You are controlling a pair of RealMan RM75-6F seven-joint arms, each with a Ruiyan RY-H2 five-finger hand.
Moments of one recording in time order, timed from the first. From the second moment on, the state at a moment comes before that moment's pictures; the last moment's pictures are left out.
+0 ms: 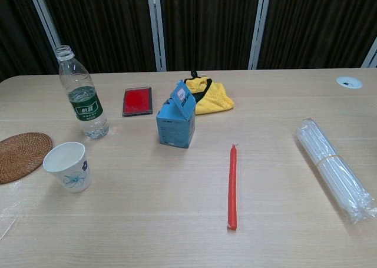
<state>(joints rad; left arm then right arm) -0.10 -1.16 -0.06 -1.54 1.52 1.53 0.00 0.07 -1.21 0.10 -1.51 -1.57 1.62 -0.07</state>
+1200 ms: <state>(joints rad) -0.53 -1.56 -0.25 -1.01 1.27 0.90 -0.49 0.09 -1.19 0.14 -1.56 -1.42 1.51 -0.12</state>
